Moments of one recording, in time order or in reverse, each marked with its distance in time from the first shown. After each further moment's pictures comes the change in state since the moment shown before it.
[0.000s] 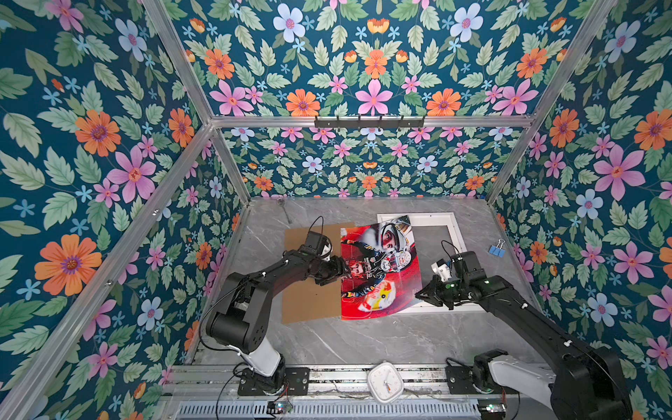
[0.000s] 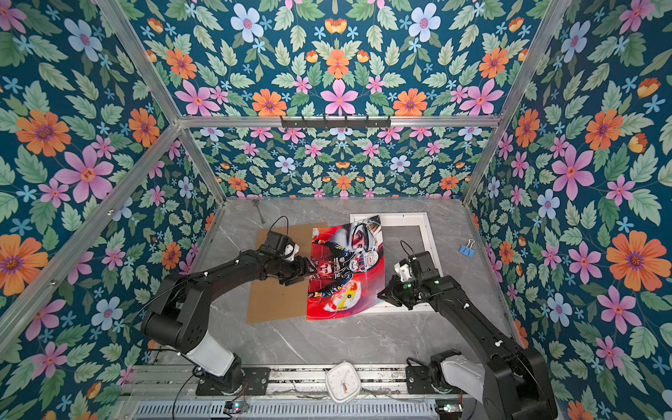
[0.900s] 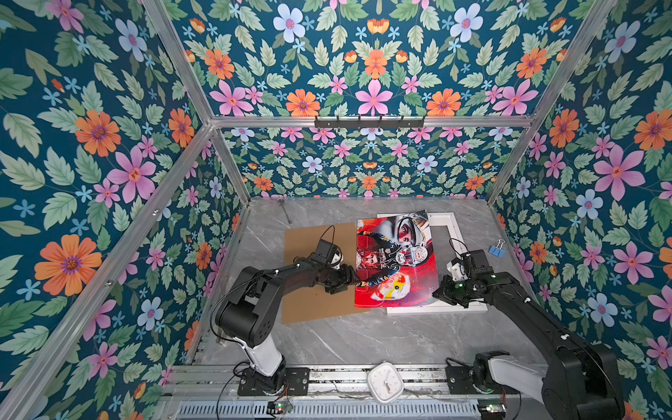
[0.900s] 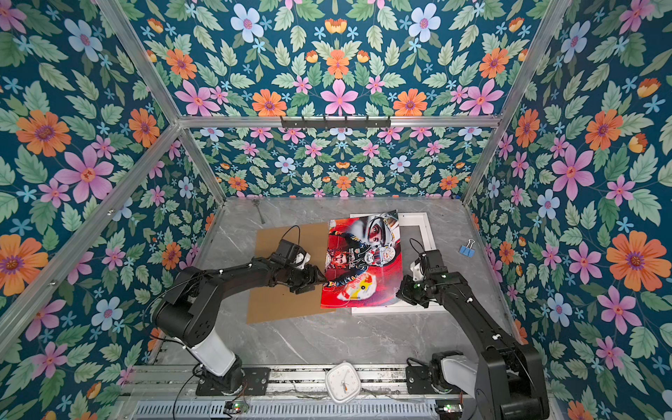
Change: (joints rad) left arm -0.101 0.062 -0.067 0.148 0.072 -0.100; right arm -0.138 0.038 0.029 -0.104 0.222 -0.198
